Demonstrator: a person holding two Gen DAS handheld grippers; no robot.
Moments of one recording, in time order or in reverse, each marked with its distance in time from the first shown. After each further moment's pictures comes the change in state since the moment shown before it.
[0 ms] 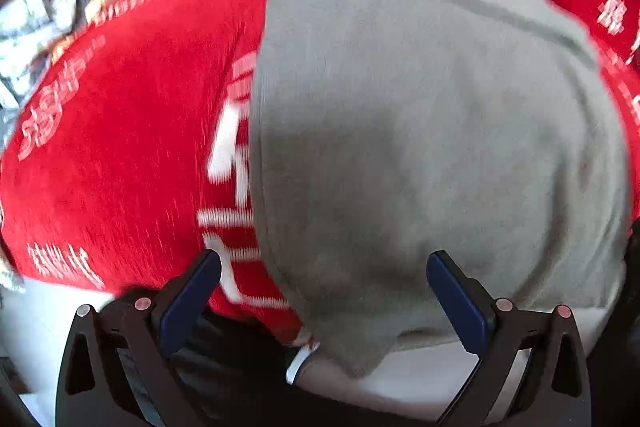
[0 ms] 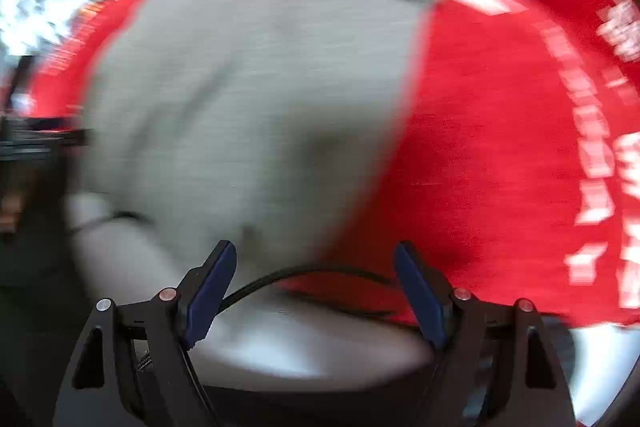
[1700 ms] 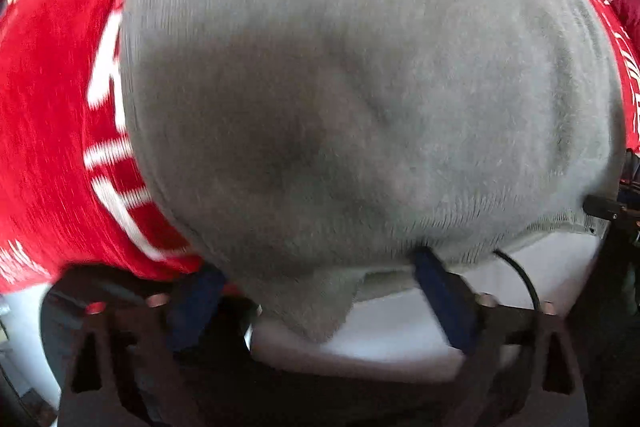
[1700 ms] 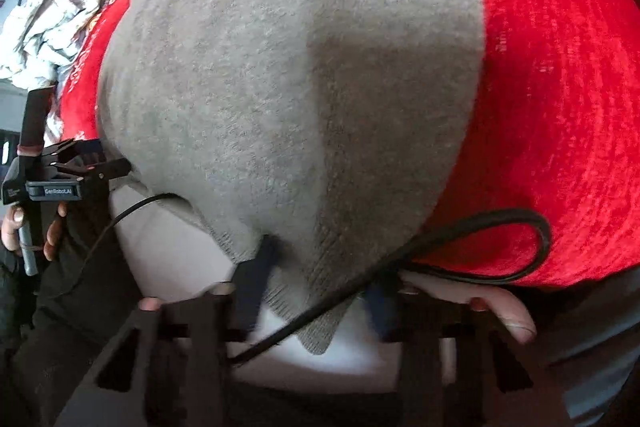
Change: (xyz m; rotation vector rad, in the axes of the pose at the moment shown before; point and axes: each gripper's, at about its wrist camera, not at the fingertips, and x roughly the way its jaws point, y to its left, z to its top) left arm 0.052 -0.004 -0.023 0.095 0.383 -0.150; right arm 0.071 0.022 -0.016 0.100 0.256 0.493
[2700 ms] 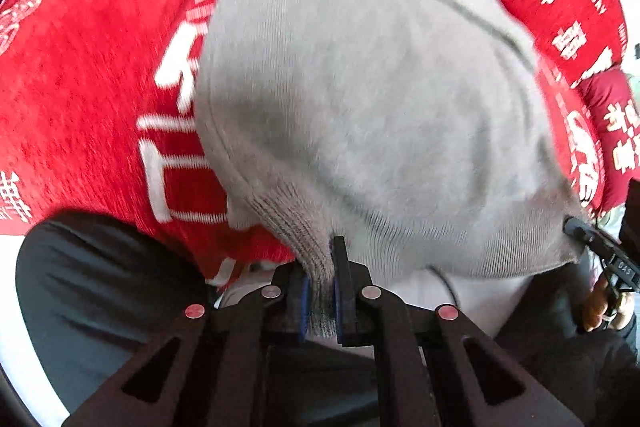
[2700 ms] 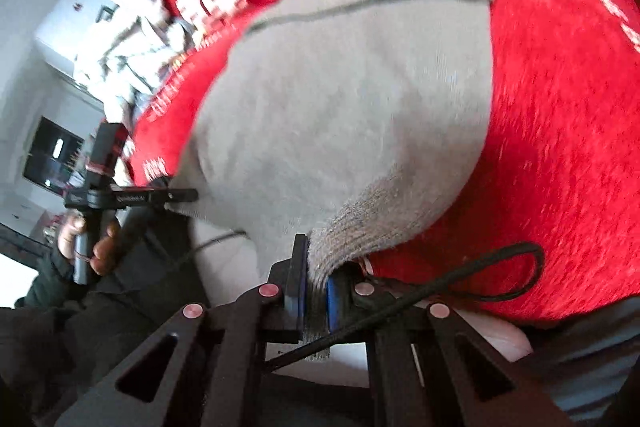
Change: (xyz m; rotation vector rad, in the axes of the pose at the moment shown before) left arm -0.097 0.078 -0.092 -0.141 -0.276 -0.214; right arm -0.089 0.007 -0.019 -0.117 -0.317 0.201
